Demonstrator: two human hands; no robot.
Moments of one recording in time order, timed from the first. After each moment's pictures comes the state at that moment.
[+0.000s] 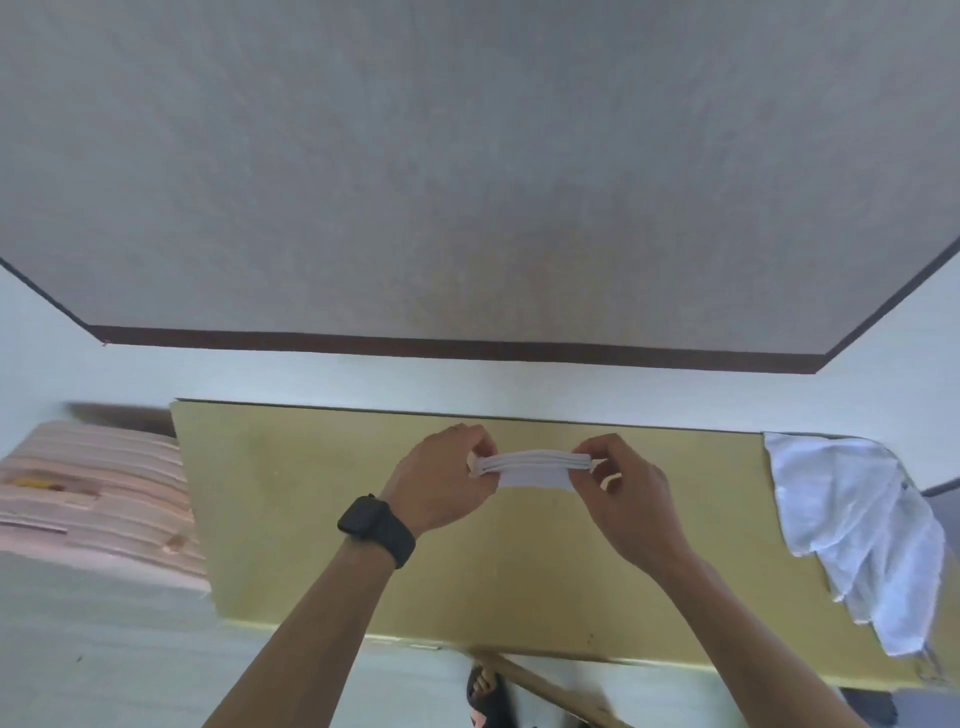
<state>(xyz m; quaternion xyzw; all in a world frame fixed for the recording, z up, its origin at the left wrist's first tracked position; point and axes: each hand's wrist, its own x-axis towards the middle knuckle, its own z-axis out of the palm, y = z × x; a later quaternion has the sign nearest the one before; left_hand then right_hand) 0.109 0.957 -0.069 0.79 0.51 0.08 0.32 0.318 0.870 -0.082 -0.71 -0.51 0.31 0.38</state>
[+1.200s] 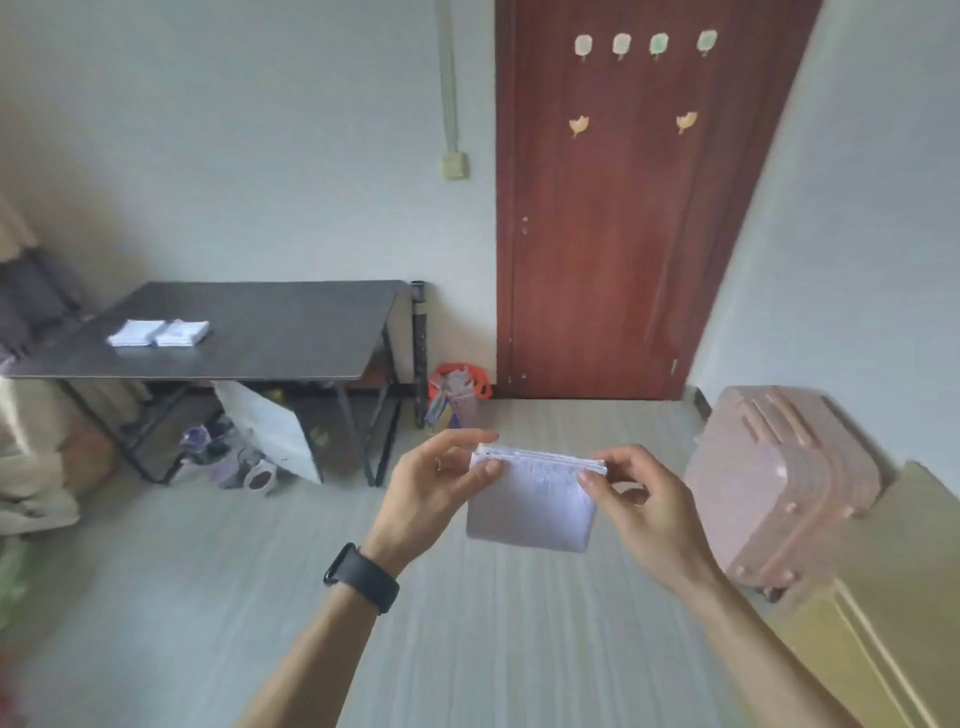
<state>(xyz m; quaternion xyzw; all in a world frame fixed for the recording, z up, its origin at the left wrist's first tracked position) -0.251 0.192 0.057 0.21 0.76 0.61 0.05 -0.168 0.417 0.037 -0.08 -0.81 0.54 0.20</state>
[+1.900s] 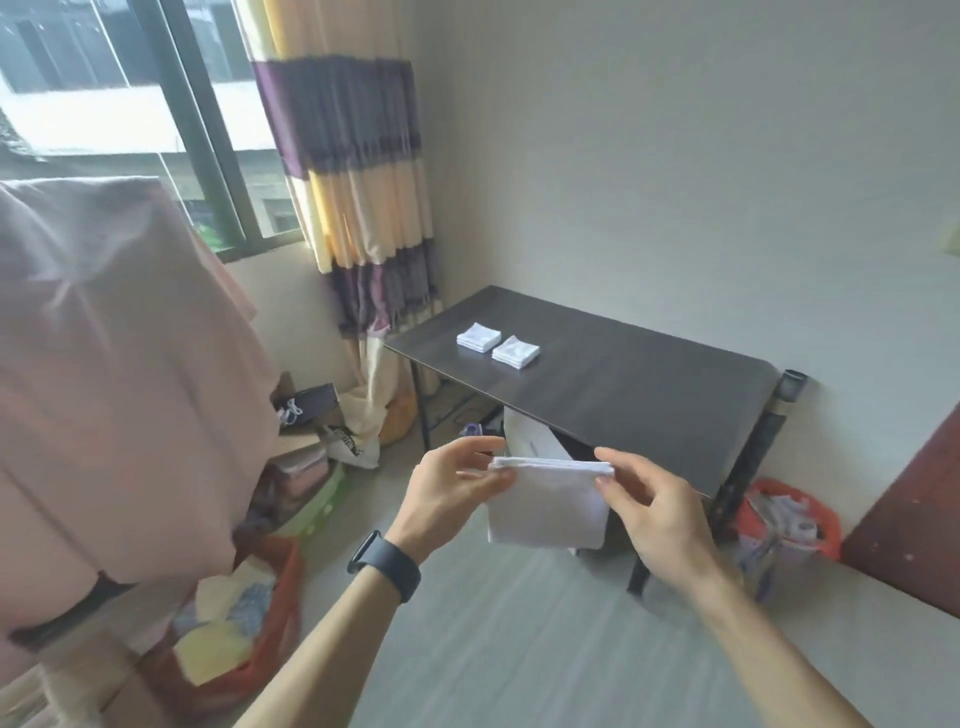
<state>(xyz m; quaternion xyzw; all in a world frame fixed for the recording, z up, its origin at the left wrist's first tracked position) -0.551 -0.292 0.057 -0.10 0.83 0.54 -0.12 -0.608 -0.062 0.042 0.18 -0.80 0.57 0.02</state>
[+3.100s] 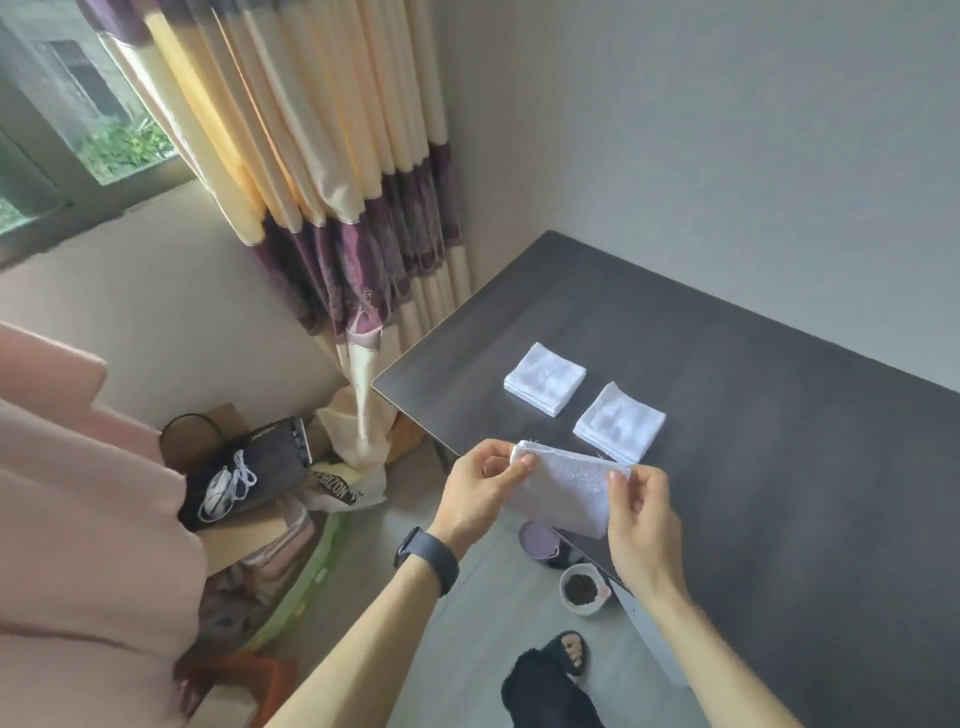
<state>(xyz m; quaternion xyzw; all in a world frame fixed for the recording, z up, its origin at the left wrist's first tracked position) -1.201 -0.666 -0.110 -0.23 0.73 0.65 0.00 -1.231 -0.475 -0.121 -0.01 -0.82 0.57 -0.05</state>
